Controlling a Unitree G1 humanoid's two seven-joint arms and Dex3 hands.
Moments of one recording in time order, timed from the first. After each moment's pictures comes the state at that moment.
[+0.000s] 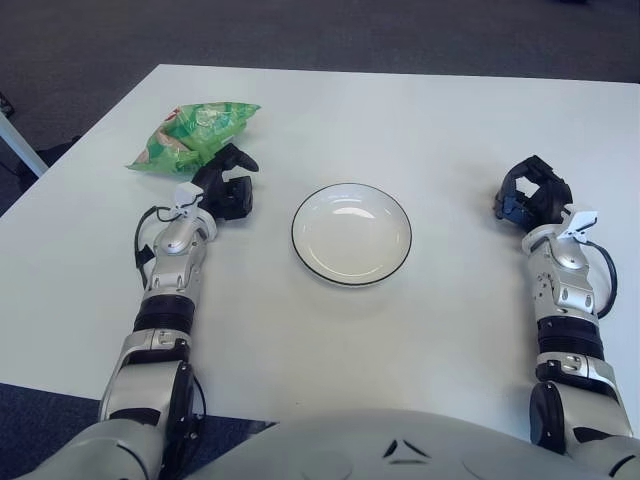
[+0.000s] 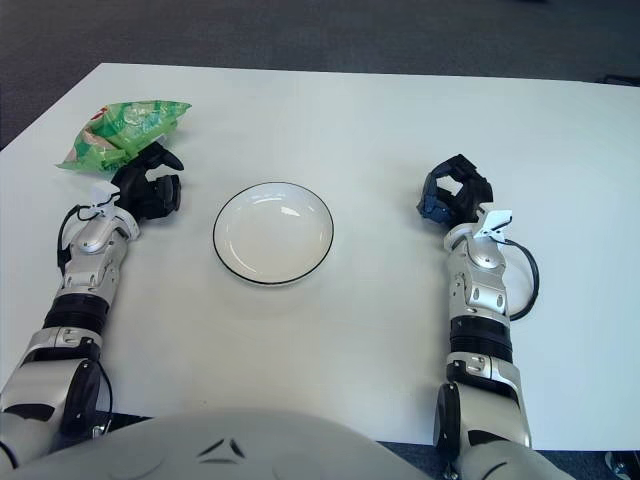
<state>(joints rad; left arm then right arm) -0.36 0.28 0.14 0.54 -0.16 -0.24 -0.34 -0.27 -0.27 -0.30 0.35 0.22 -0.06 0.05</state>
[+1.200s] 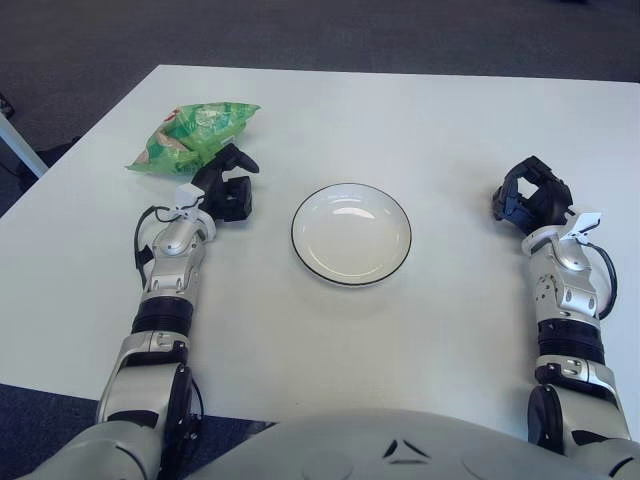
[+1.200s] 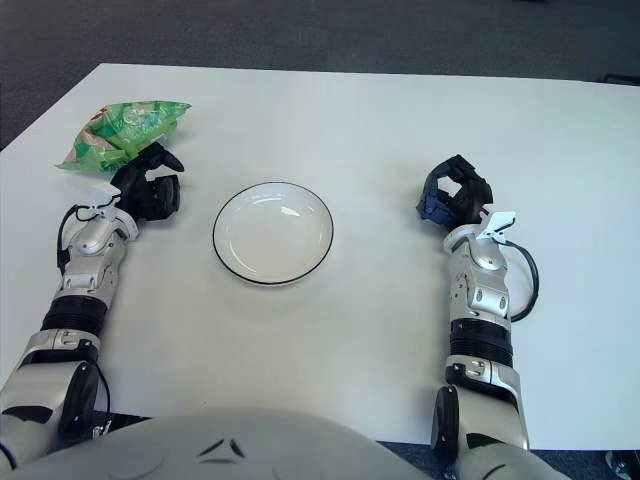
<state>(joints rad) -0.35 0.29 0.13 0.54 -0.12 -0.28 -0.32 -0.26 -0.26 -0.32 0.31 0.25 0.01 0.09</state>
